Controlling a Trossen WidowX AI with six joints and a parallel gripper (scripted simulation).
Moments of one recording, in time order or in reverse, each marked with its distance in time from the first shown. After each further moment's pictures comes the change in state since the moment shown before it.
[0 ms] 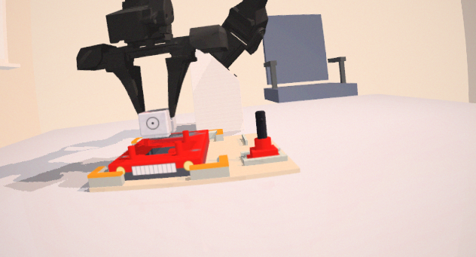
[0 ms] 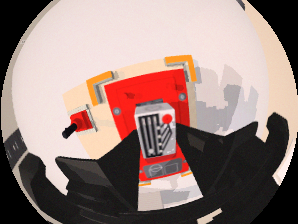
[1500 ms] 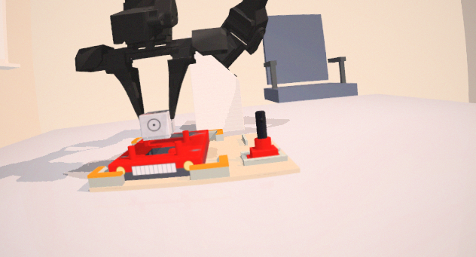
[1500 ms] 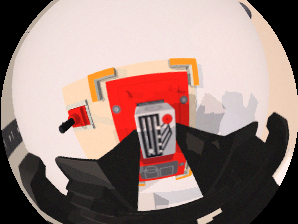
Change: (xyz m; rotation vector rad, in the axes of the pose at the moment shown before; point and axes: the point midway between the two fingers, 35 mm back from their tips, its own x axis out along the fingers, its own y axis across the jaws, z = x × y) arm 0.002 0.000 0.000 -0.079 -0.001 -0.002
